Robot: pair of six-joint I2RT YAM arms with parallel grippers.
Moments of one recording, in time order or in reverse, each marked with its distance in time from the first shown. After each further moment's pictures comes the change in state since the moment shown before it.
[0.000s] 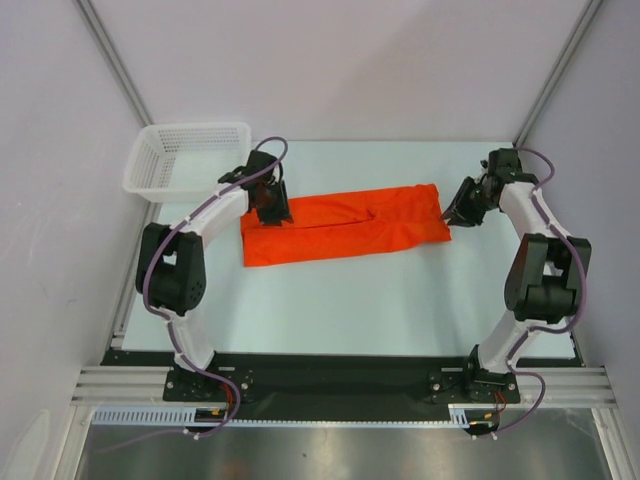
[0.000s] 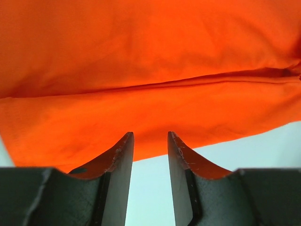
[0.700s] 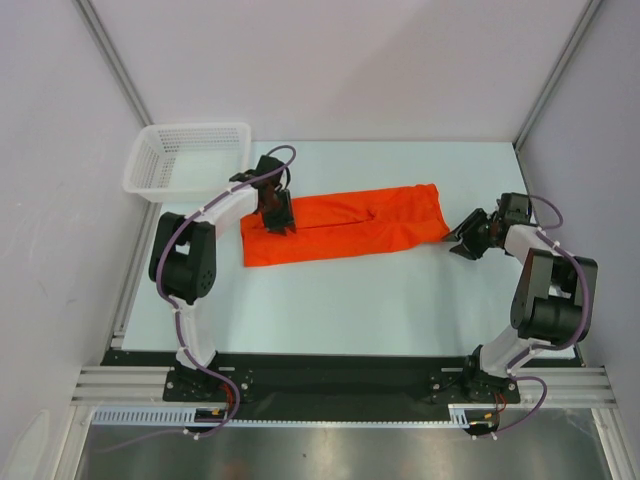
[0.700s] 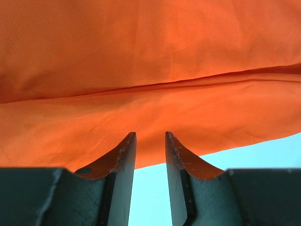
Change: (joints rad) left arm -0.021 0.119 0.055 -0.053 0.021 -0.001; right arm -0.128 -0.166 -0.475 0.370 -0.082 0.195
